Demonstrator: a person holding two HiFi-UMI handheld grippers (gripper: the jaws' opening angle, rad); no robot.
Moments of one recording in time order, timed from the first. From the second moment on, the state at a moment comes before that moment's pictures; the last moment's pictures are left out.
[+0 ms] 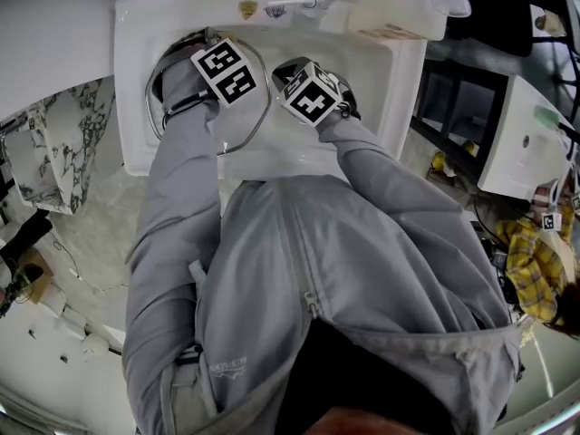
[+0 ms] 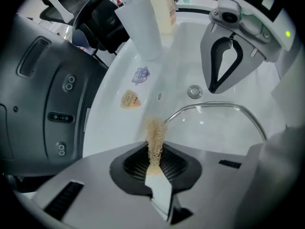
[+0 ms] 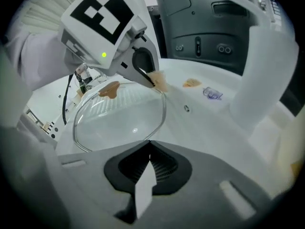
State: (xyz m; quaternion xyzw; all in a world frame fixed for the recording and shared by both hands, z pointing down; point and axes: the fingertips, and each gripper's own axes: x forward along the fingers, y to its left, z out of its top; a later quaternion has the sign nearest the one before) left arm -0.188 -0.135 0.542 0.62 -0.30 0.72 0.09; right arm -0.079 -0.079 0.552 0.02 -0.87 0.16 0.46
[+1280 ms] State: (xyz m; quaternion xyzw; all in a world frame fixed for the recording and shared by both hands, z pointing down) left arm -0.100 -0.041 0.553 0.66 -0.19 0.73 0.03; right arm -0.083 -0.064 0.570 0.00 -0.87 0.17 0.46
